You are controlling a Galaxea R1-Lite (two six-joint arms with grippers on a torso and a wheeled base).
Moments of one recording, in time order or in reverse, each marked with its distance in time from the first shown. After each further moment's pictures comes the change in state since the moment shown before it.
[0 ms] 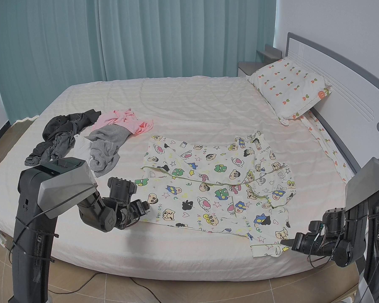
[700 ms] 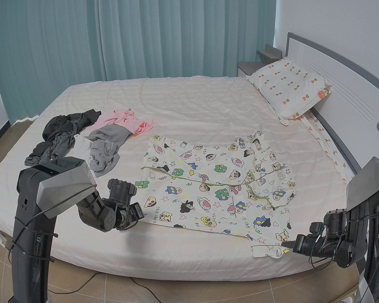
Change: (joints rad) left arm -0.001 -0.017 0.019 0.066 0.039 -0.004; right arm -0.009 -0.009 0.037 -0.001 0.008 -0.030
